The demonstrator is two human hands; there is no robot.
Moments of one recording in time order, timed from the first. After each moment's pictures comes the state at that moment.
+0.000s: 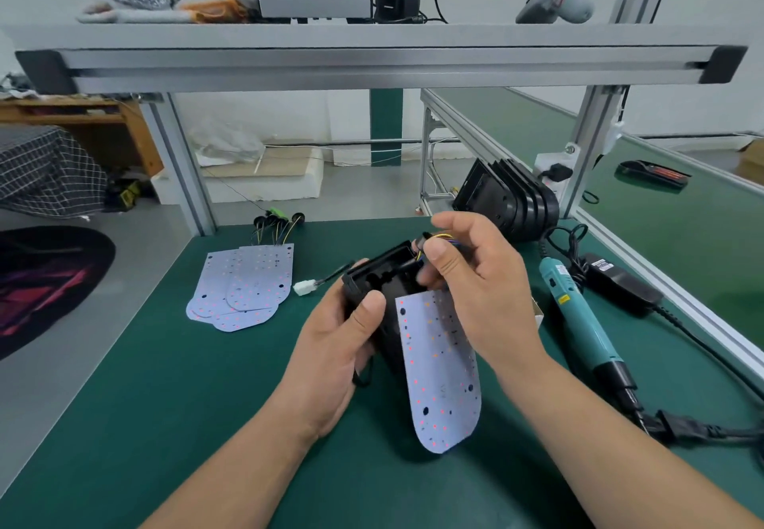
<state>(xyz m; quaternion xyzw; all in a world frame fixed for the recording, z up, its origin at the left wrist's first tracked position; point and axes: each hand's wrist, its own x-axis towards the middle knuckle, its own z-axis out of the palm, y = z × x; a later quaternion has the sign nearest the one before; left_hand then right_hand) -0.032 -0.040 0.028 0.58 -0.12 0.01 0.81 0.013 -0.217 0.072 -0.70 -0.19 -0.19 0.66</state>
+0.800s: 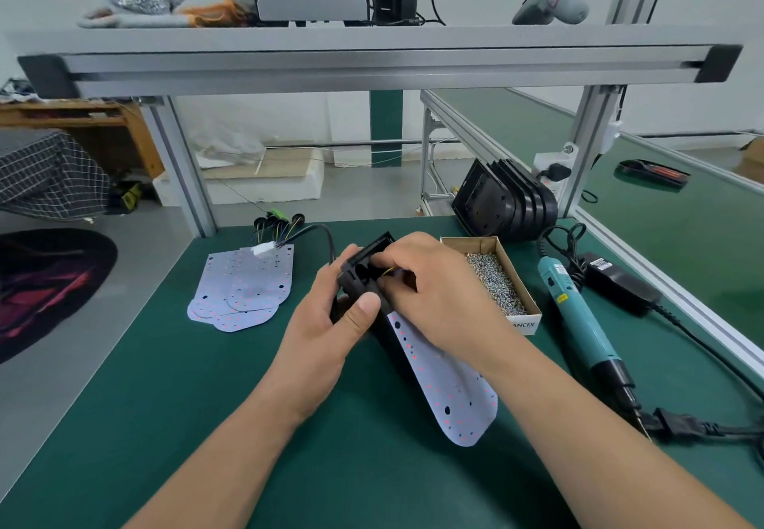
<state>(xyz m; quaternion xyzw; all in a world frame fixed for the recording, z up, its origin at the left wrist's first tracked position) -0.030 -0.019 0.036 0.71 -0.12 0.08 0.69 0.015 -0.197 0.086 -0.86 -0.29 -0.14 0.40</state>
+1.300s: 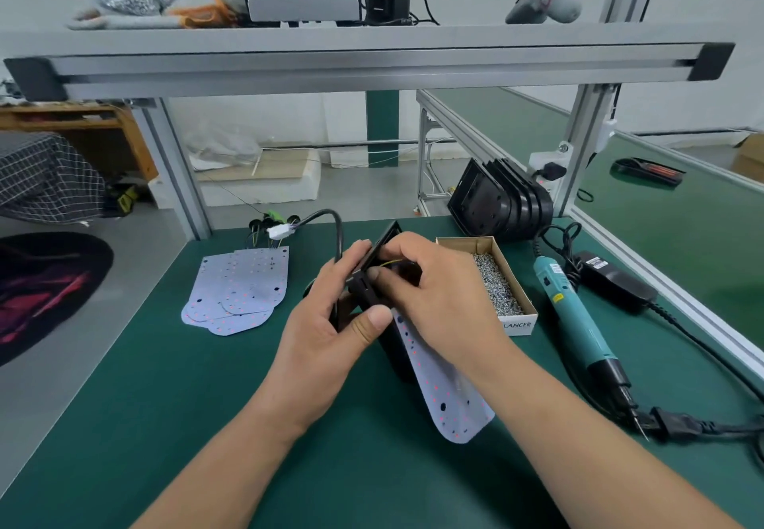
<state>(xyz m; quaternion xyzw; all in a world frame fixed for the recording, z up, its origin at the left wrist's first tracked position) -0.035 -0.030 0.044 0.73 -0.16 0.14 0.65 0.009 -0.196 0.084 -0.83 -0.24 -0.18 0.47</state>
